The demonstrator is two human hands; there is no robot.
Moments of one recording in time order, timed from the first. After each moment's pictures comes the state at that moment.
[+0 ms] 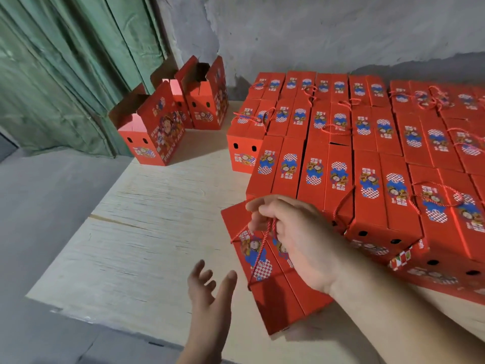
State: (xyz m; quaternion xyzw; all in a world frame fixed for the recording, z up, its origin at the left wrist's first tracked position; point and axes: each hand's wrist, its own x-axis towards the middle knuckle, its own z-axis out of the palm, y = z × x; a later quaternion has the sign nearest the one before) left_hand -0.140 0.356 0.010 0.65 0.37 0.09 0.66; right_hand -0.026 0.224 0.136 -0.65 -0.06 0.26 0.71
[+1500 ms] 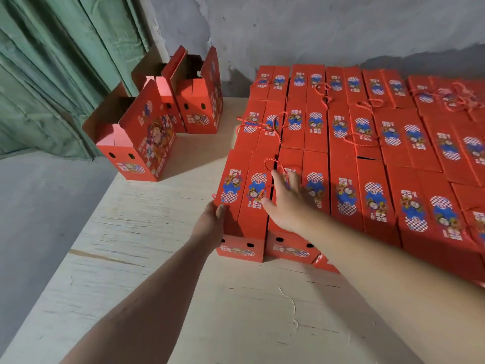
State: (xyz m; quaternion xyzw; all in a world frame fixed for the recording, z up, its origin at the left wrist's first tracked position) left_hand 0.135 0.529 -0.046 0.83 0.28 -0.07 0.47; right_hand 0.193 0.329 0.011 -0.97 -0.11 0.11 0.16
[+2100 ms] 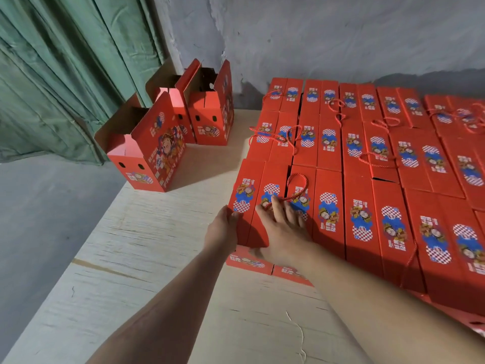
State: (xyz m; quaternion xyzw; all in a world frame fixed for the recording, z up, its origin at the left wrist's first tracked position) left_hand 0.170 0.528 -0.055 0.86 0.25 -0.02 0.44; right_hand 0.198 0.355 -0.040 -0.96 -0.24 0.15 0.09
